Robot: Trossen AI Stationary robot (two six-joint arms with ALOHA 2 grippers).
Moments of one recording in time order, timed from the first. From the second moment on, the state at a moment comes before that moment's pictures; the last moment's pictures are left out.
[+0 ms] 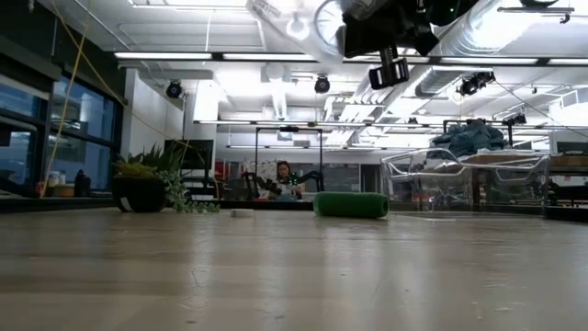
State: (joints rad) left arm -0.27 1.43 1.42 -0.54 -0.62 0.99; right arm -0.36 1.49 1.13 -0.24 -1.07 1.01
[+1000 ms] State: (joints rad) left arm -0.18 1.38 1.53 -0.89 -0.39 -0.21; right arm -0.41 1.48 1.68 -0.83 -0.77 0.13
